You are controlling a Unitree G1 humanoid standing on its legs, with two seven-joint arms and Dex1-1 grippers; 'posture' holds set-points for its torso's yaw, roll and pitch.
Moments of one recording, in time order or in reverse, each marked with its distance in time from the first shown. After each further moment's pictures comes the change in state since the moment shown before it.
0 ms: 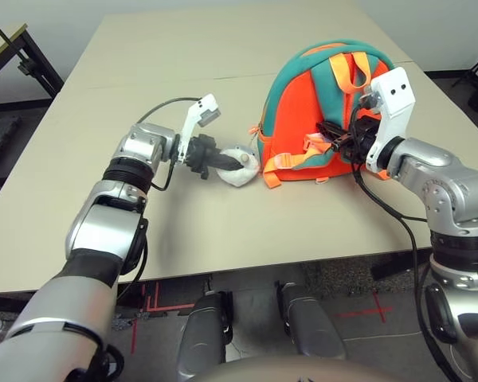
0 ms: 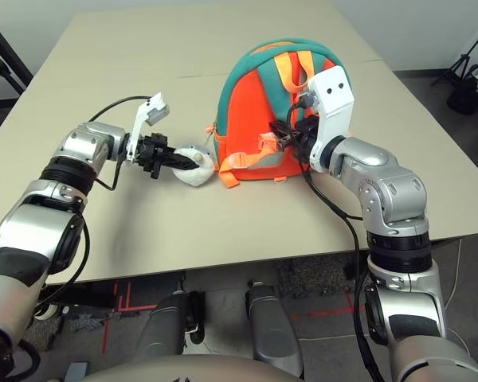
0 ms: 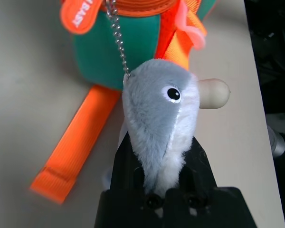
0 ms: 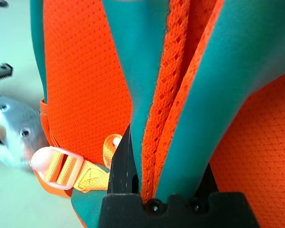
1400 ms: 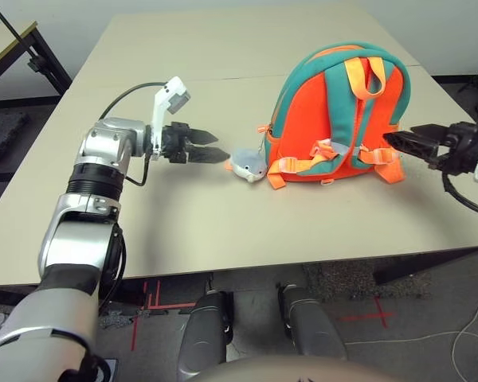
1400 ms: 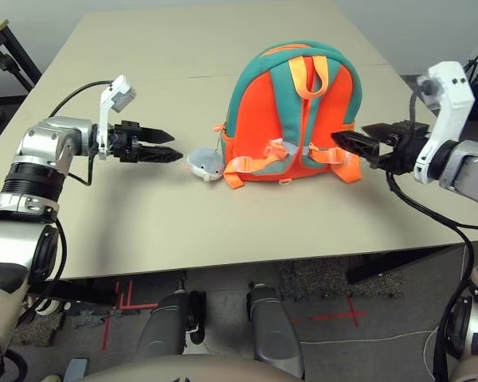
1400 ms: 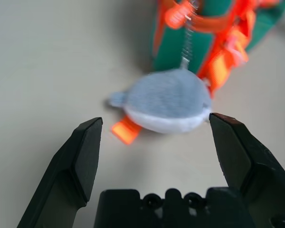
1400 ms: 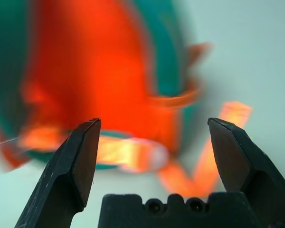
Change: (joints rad) left arm 0.116 0.174 0.193 -0.290 -0.091 0.172 0.165; right arm 0.145 -0.364 -0.376 0.162 0.213 0.128 0.094
